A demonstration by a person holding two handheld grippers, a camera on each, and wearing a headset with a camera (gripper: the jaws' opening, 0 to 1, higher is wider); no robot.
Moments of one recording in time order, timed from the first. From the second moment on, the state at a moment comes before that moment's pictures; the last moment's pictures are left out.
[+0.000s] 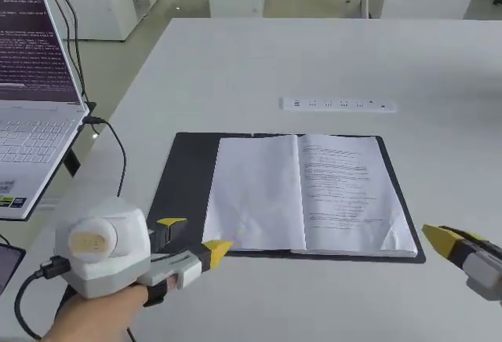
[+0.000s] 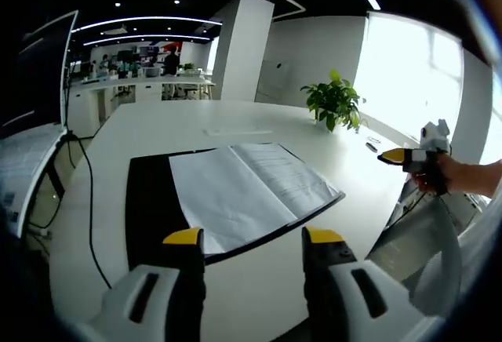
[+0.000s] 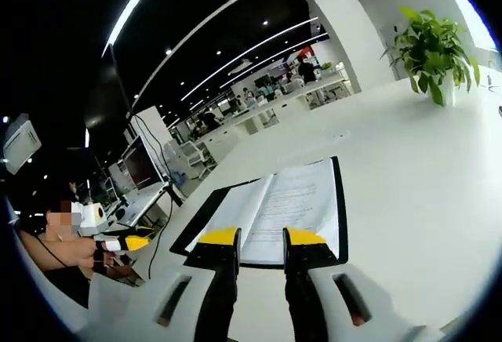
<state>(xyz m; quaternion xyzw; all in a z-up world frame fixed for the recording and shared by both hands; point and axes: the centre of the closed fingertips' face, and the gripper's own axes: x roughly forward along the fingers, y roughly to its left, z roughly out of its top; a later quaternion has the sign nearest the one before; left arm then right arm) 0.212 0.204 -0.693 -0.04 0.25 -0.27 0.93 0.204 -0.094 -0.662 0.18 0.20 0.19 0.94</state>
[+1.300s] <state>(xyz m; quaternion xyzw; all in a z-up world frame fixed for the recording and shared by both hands) 0.250 0.104 -0.719 0.01 0.26 -0.33 0.91 0.212 -0.116 -0.702 0.14 0.22 0.18 0.95</state>
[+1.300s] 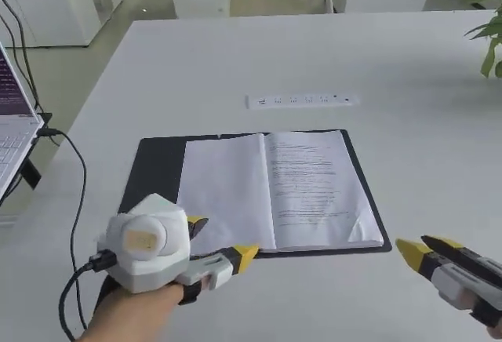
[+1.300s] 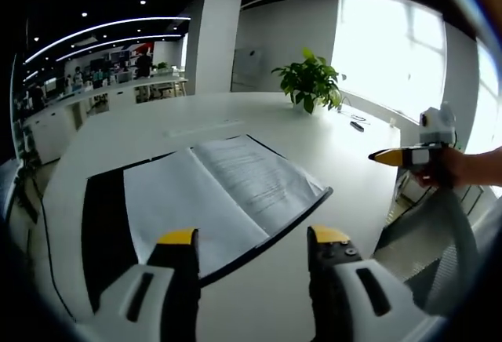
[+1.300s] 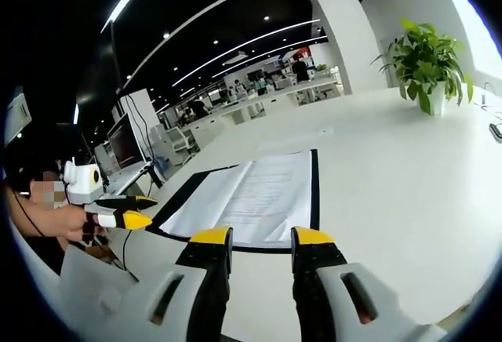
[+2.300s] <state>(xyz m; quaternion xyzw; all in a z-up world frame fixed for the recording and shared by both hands) 0.315 -0.041 -0.804 0.09 0.26 -0.35 0.89 0.260 -0.118 -0.746 0.15 0.25 0.19 0.94</state>
